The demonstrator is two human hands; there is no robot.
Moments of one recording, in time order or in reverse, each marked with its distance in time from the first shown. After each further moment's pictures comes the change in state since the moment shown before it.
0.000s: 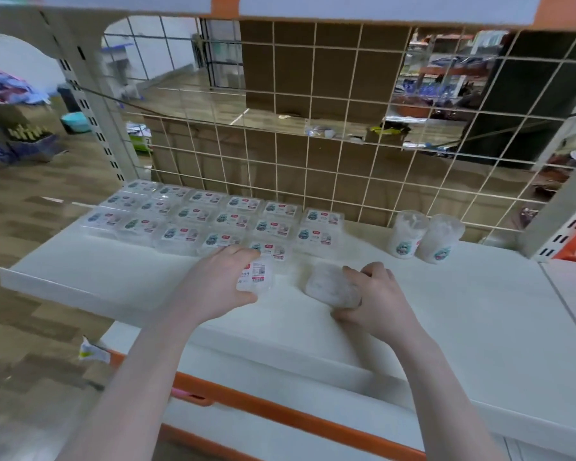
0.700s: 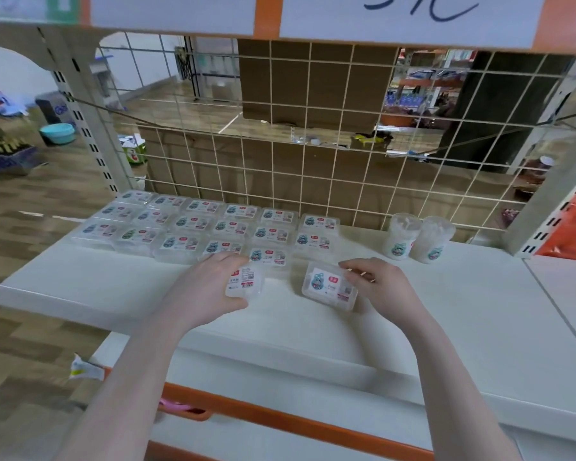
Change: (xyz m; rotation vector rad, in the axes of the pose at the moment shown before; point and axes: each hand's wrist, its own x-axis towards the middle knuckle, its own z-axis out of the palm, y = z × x) left_hand -0.006 -0.024 -0.002 -0.018 0.001 0.026; right_hand 0.009 0.002 -0.011 0.357 0.136 -0.013
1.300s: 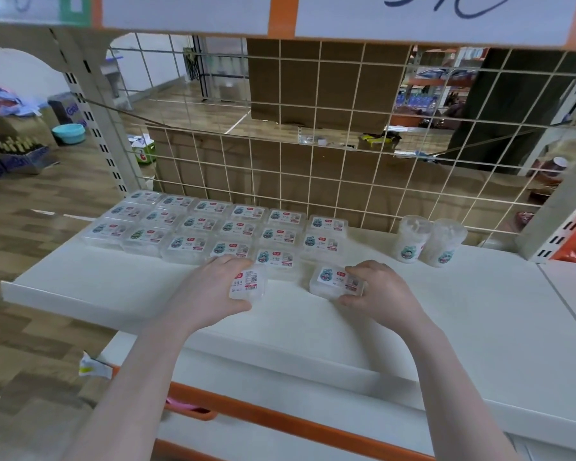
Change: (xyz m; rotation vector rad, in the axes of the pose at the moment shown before) left_hand 0.002 -0.008 0.005 -0.016 0.005 -0.016; right_hand 0.011 0.002 0.013 -0.401 -0.091 -0.050
